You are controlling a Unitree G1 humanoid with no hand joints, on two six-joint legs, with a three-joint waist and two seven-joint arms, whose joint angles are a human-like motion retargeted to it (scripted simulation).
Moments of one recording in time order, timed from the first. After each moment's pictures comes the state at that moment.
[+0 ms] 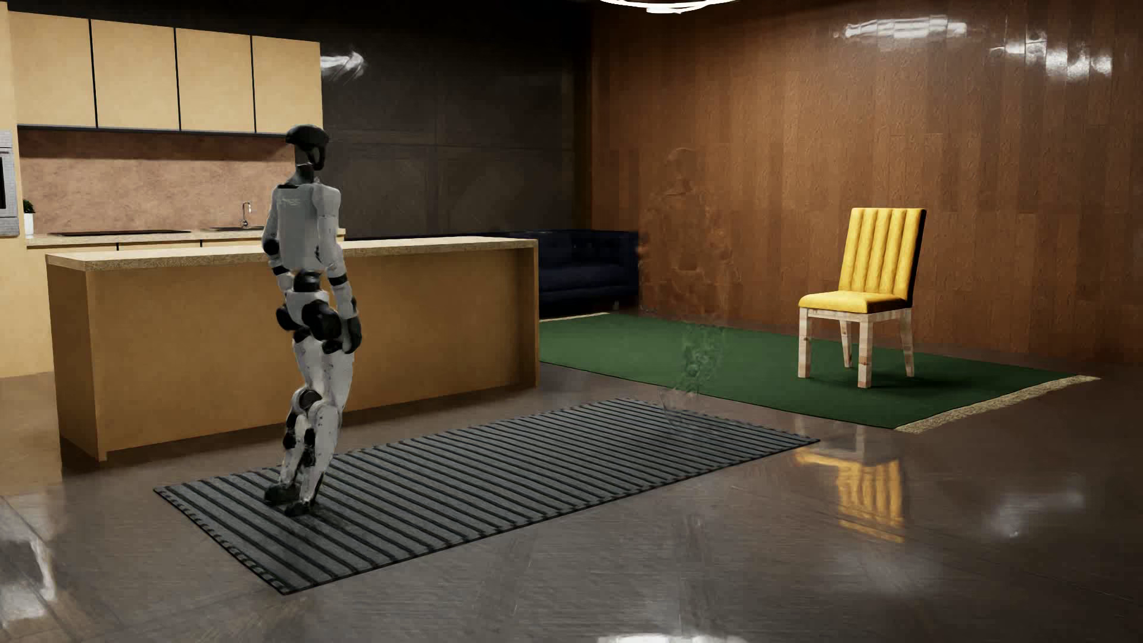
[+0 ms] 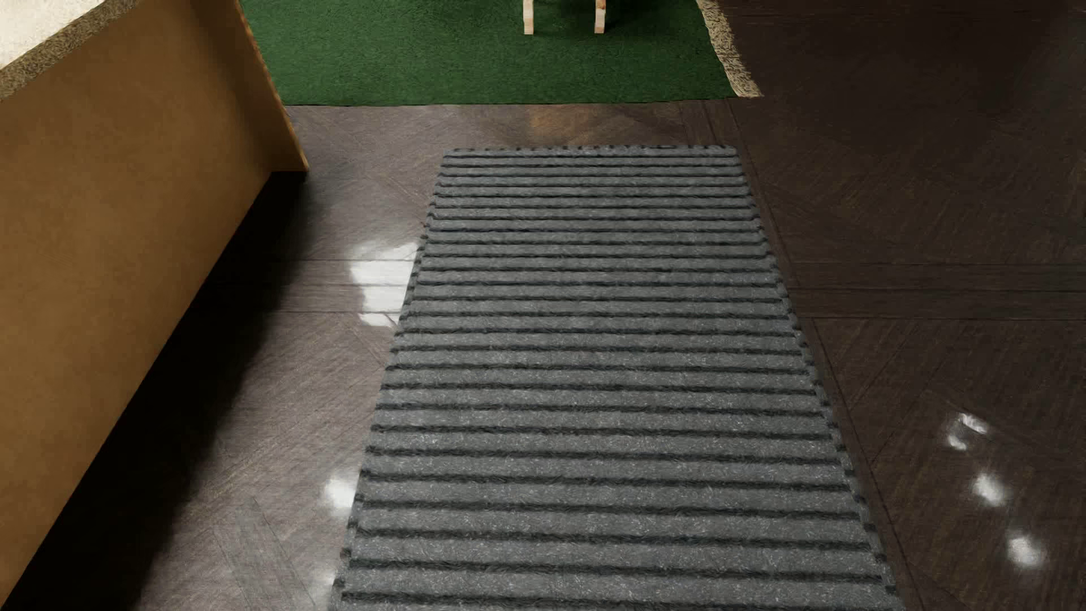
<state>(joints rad) -0.07 0.07 -0.04 -0.15 -0.01 -0.02 0.00 0.00 0.05 0.46 0.23 0.16 0.15 -0.17 -0.13 0.33 -0.32 0.00 0.00 -0.68 0.65 0.87 0.90 0.00 0.00 0.00 0.00 0.00 0.00</state>
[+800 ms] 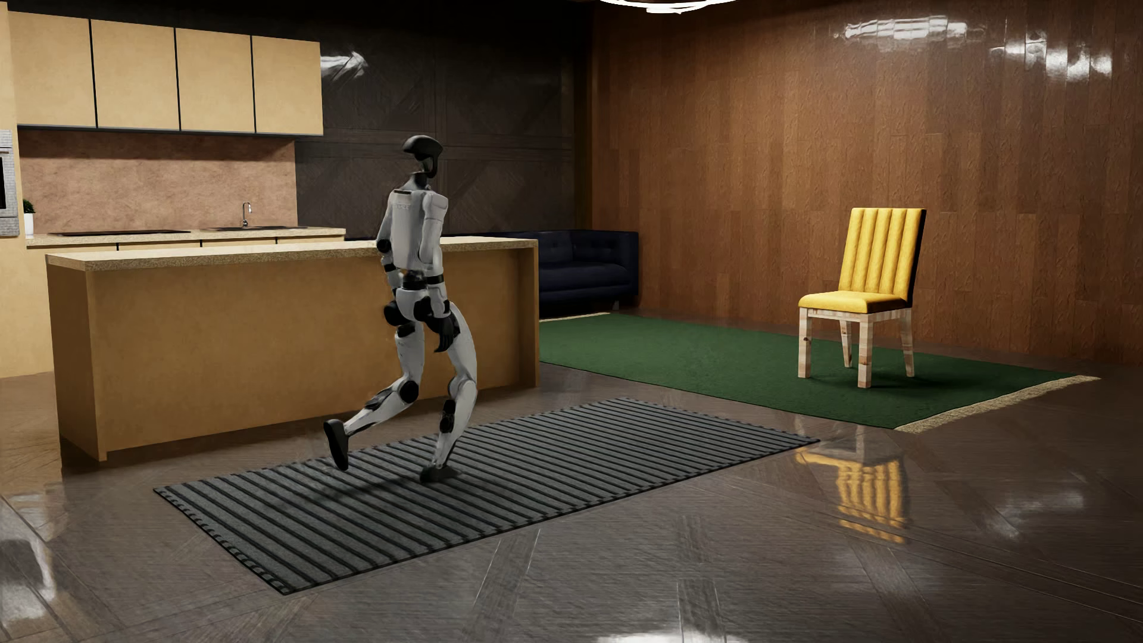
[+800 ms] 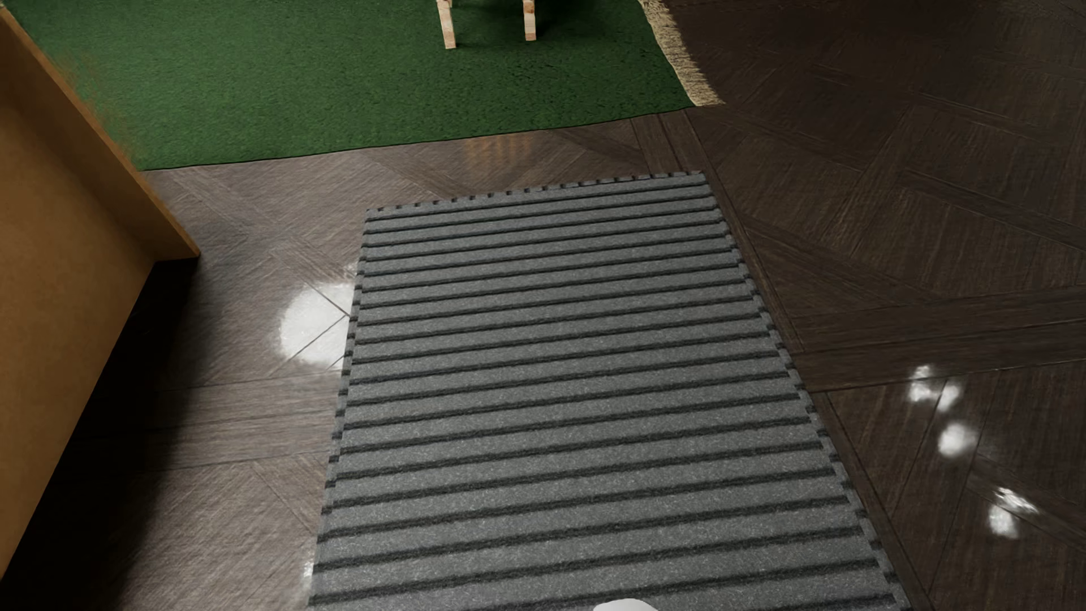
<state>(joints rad) -0.01 -0.34 -0.21 -0.02 0.02 0.00 0.00 0.00 0.13 1.27 0.83 0.17 0.25 0.05 -0.31 0.35 -0.32 0.00 0.00 -0.75 0.52 0.86 0.96 0.00 0.00 0.00 0.00 0.00 0.00</state>
